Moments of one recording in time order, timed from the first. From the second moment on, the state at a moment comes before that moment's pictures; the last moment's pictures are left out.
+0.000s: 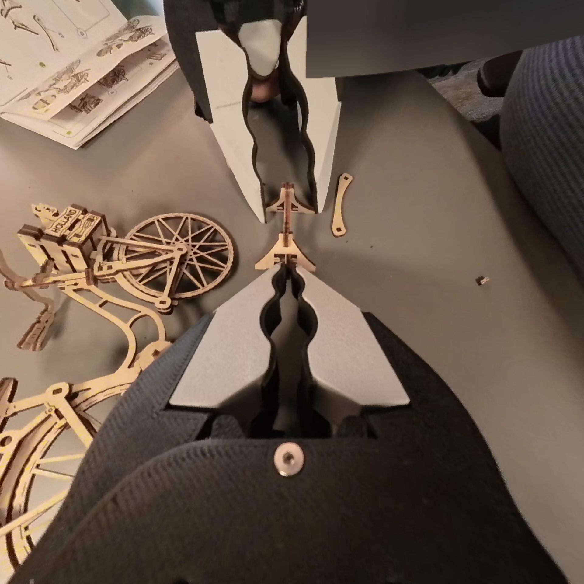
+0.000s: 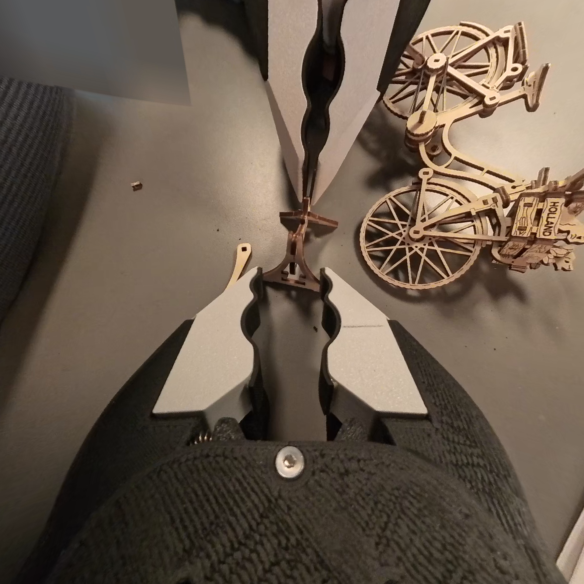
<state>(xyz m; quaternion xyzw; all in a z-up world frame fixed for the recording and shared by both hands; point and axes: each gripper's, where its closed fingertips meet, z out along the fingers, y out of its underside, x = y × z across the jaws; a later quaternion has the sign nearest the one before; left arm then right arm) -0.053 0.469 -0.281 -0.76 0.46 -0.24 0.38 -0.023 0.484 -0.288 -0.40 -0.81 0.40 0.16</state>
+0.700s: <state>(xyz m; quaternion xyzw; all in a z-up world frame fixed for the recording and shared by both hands) -0.046 0.464 -0.289 -0.75 0.50 -0.21 0.37 -0.020 0.483 -0.288 -0.40 -0.81 0.40 0.16</state>
